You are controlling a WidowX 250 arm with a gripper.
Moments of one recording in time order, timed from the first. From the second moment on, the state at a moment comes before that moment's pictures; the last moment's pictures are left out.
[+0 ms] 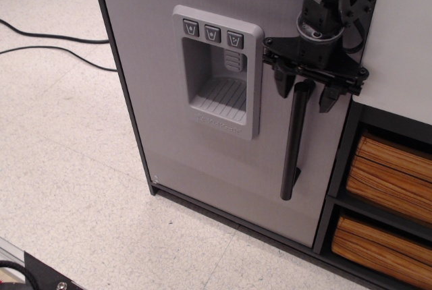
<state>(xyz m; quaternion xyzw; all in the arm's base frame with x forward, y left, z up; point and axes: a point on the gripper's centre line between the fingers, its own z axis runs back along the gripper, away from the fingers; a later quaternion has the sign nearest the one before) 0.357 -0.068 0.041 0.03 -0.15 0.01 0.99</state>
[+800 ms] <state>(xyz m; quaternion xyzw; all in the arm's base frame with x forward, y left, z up) 0.309 -0.060 0.040 0.03 -0.15 -0.02 0.99</state>
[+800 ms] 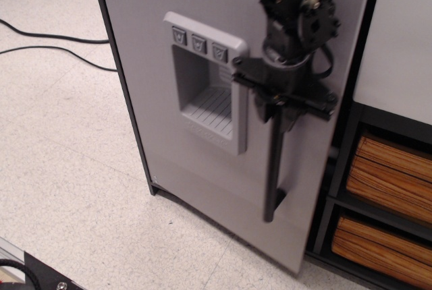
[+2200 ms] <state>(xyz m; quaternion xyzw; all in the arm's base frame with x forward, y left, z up) 0.218 -0.107 -0.010 0.06 -0.08 -0.14 0.99</state>
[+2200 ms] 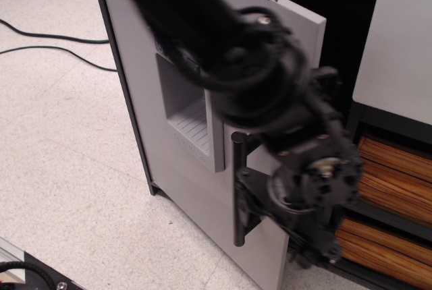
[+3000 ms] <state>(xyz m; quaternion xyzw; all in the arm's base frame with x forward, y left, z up) 0.275 -0.156 -0.023 0.03 -0.08 -0.11 0.99</state>
